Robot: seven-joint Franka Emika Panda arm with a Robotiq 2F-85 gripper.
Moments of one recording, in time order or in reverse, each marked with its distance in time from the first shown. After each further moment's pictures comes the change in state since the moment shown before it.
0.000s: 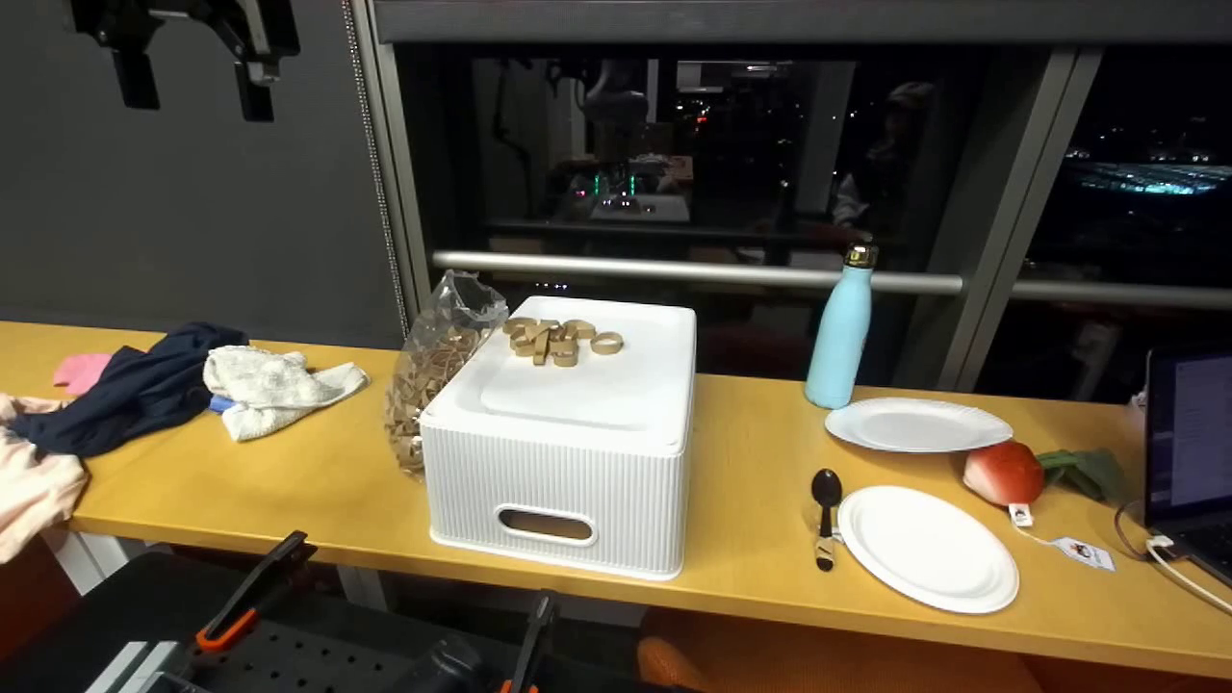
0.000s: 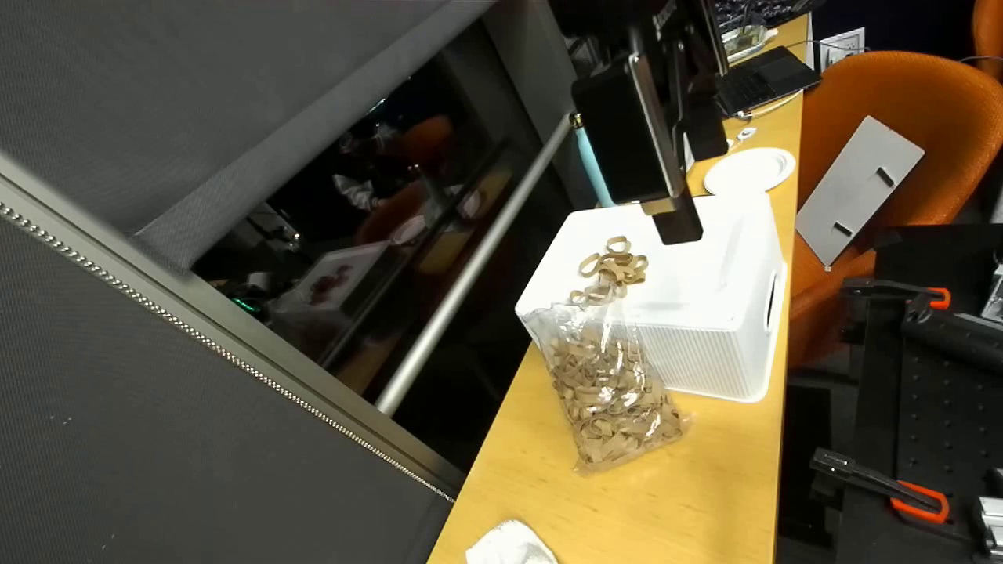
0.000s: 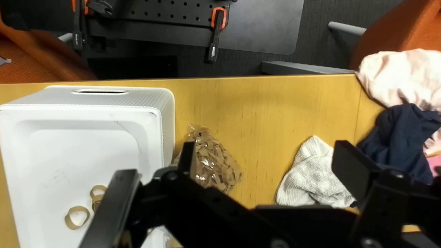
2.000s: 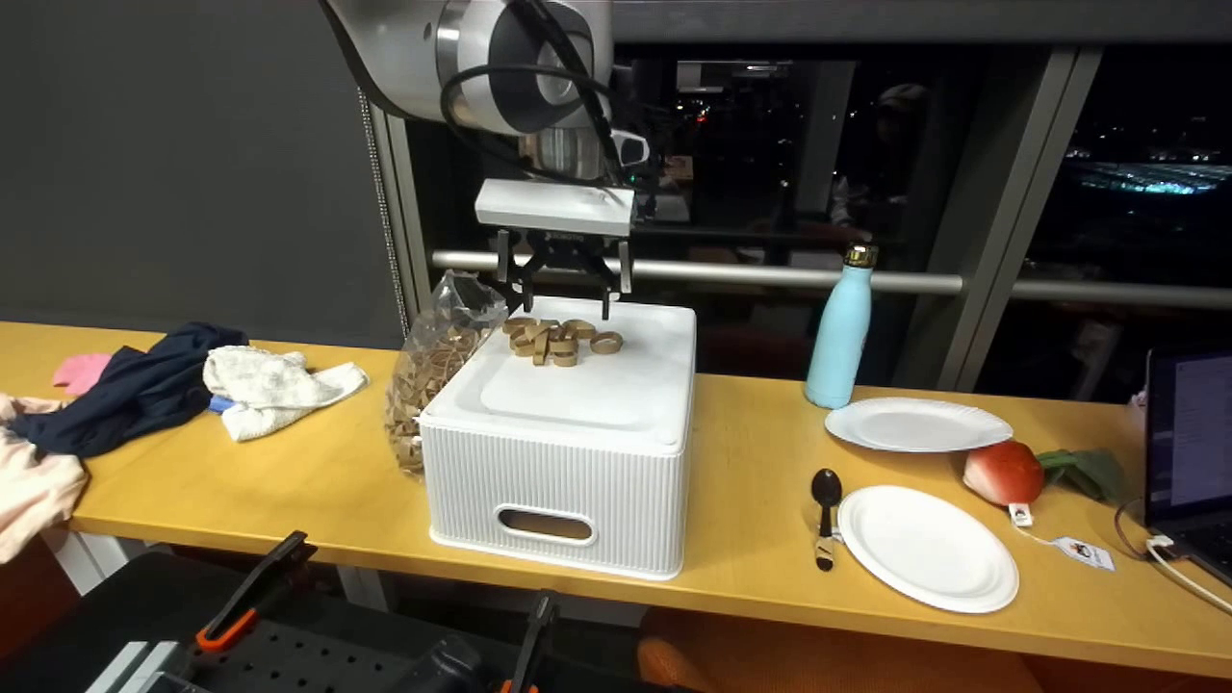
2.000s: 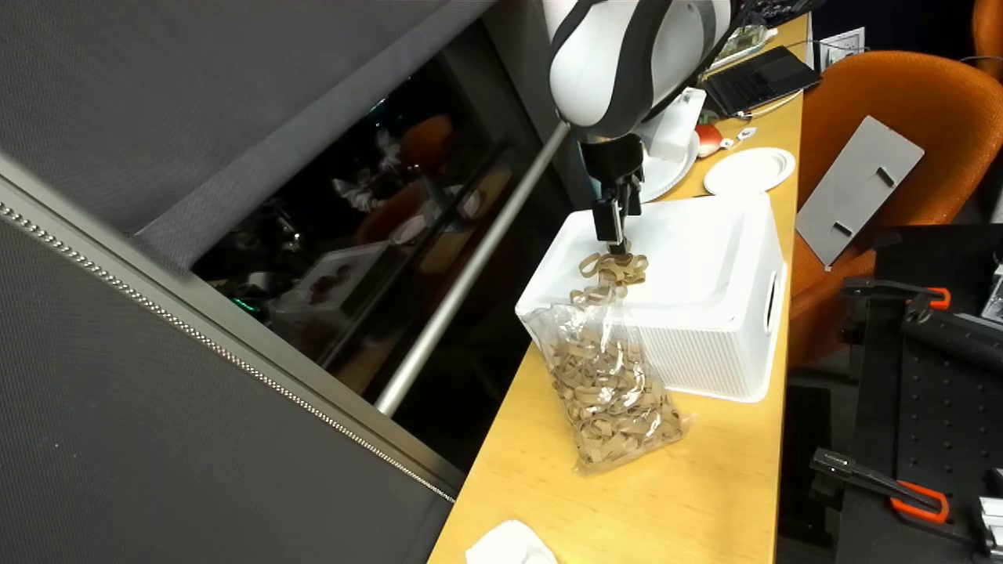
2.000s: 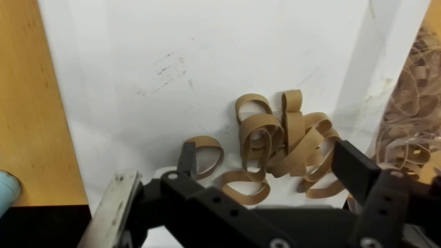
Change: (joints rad) arm -0.204 0.651 -0.182 0.118 0.019 0.733 -0.485
